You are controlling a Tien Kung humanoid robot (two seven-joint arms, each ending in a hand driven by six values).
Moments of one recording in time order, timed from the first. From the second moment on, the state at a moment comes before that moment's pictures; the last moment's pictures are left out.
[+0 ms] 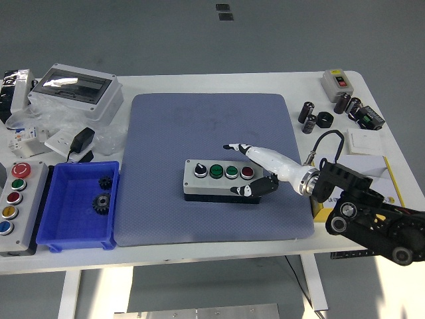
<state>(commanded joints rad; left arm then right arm) -0.05 0.12 -1.51 -0.18 1.50 0.02 0.24 0.60 -0.50 0.48 1.41 -1.47 -0.08 -0.10</state>
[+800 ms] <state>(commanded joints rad) -0.04 0.12 -1.51 -0.18 1.47 0.02 0.23 0.45 -0.76 0.81 1.78 -1.27 0.03 -0.22</state>
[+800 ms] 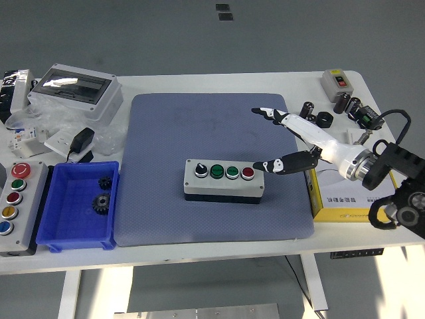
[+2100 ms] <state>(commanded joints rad) -0.05 0.13 -1.50 -0.18 1.46 0.01 0.23 0.66 -0.55 0.62 1.57 -1.28 0.25 -0.43</state>
